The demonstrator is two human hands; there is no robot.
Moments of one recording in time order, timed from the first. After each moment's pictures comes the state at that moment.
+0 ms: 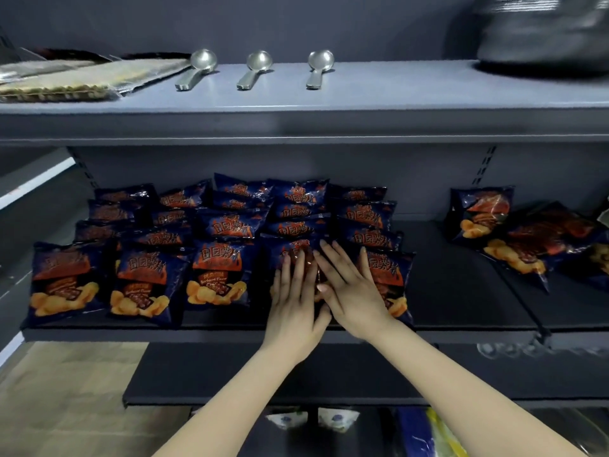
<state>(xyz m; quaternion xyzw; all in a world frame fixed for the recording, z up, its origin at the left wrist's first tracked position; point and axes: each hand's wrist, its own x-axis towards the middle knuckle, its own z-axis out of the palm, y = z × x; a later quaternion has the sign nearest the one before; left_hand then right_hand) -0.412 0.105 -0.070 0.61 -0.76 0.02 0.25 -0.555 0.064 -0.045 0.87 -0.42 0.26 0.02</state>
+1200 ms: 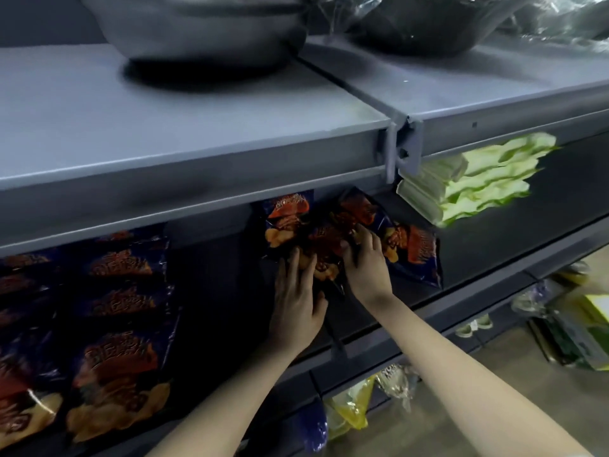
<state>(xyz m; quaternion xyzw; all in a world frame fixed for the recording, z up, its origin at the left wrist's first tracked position) -0.755 -0.007 -0.084 0.47 -0.82 -0.15 0.30 -0.906 -0.017 -0.043 0.53 -0.73 0.40 -0.13</state>
